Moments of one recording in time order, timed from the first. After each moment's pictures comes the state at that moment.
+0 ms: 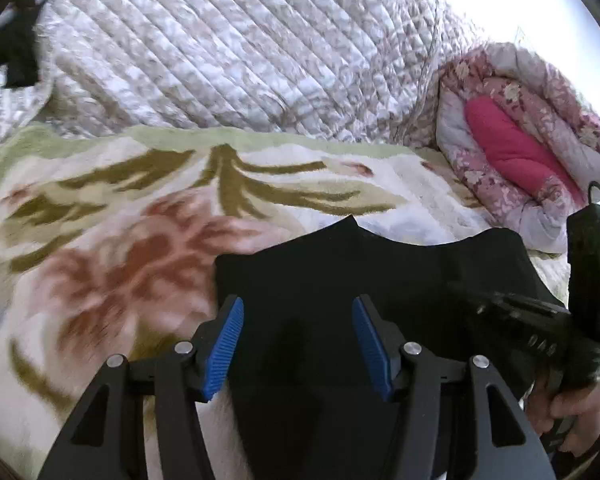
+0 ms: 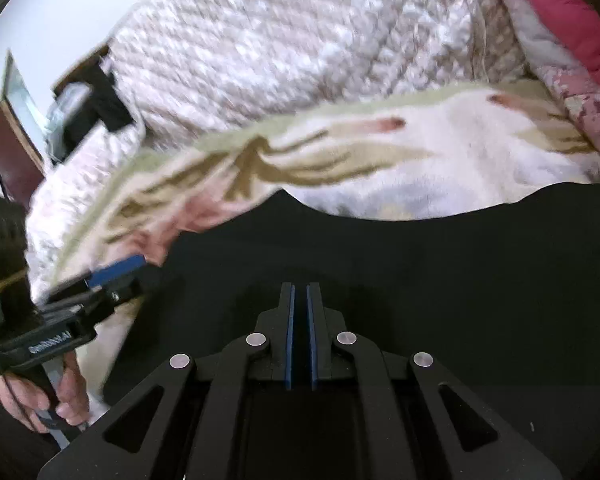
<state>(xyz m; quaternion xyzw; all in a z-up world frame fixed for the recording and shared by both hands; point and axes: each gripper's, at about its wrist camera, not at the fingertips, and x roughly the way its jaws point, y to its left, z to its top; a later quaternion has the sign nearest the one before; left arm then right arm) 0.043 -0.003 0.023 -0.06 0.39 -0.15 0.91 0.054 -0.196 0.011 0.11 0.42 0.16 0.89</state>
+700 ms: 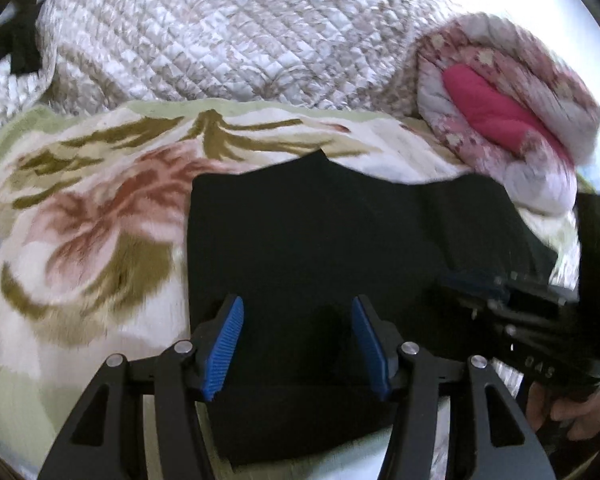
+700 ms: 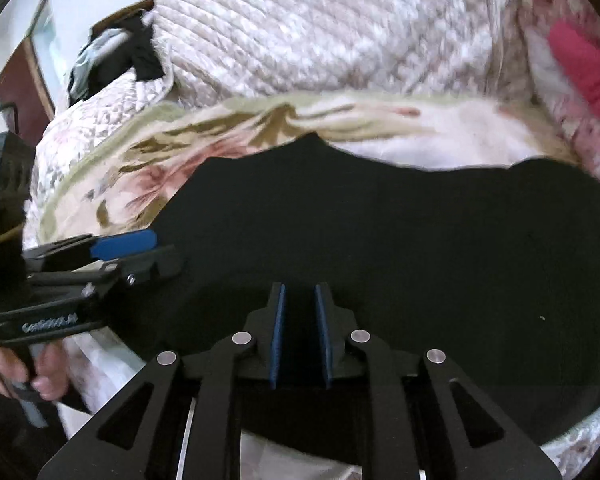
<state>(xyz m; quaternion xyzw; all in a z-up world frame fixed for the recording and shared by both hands) -0.031 -0.021 0.002 -0.03 0.39 -0.15 0.91 -0.029 -0.178 -0.002 0.01 0.38 0.17 0.91</state>
